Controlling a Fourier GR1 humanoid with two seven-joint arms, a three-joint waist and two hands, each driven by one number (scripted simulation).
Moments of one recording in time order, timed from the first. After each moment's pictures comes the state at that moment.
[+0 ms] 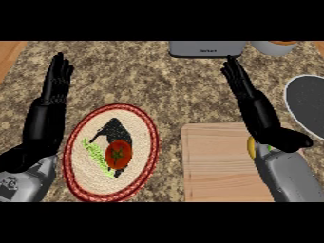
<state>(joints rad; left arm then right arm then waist) -0.26 0.40 -0.29 -1.65 0.17 0.44 -0.17 -0.34 -0.19 0.19 -1.47 -0.12 -0.01 -0.24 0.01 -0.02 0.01</state>
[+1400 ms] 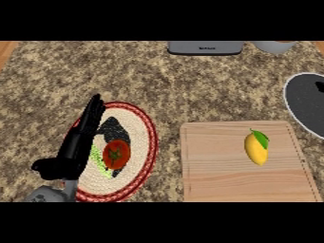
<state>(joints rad) -0.10 0.27 -0.35 -1.52 0.25 0.25 -0.18 -0.19 -0.82 -0.05 -1.36 0.04 0.50 -0.56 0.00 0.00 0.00</state>
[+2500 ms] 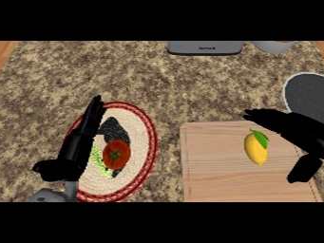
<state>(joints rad) -0.07 0.22 -0.30 -1.53 0.18 0.20 -0.16 -0.24 -0.67 0.26 -1.49 0.63 0.47 -0.29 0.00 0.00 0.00</state>
